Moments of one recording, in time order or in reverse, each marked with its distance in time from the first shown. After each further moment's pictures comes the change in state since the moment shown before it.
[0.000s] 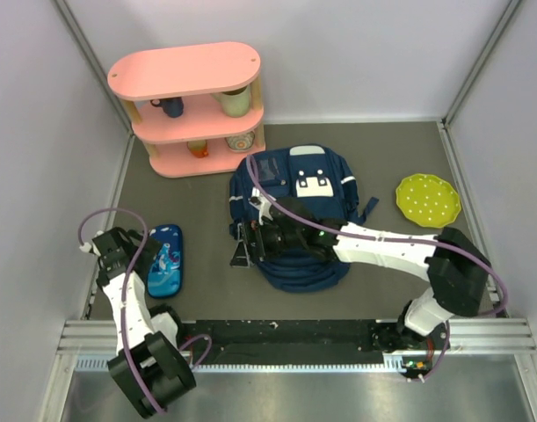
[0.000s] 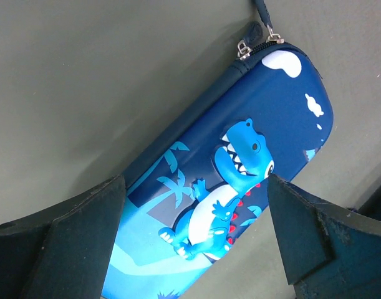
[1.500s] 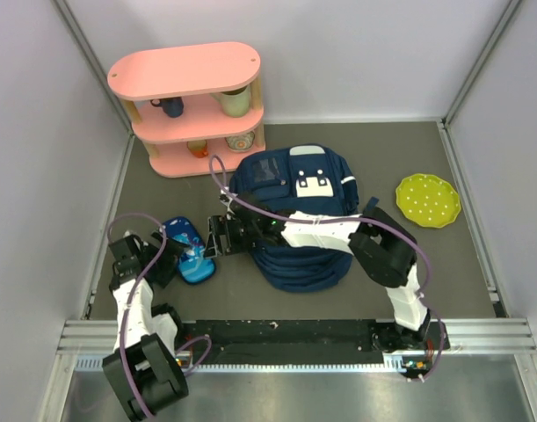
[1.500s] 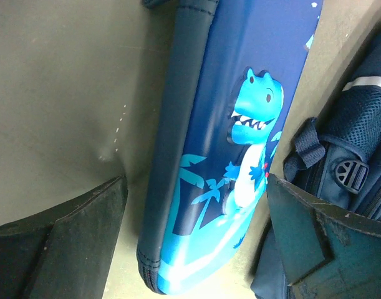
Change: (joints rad) left arm -0.095 -0.024 -0.168 0.148 0.338 -0.050; right arm -0.001 0.451 0.353 0.014 -0.029 0.084
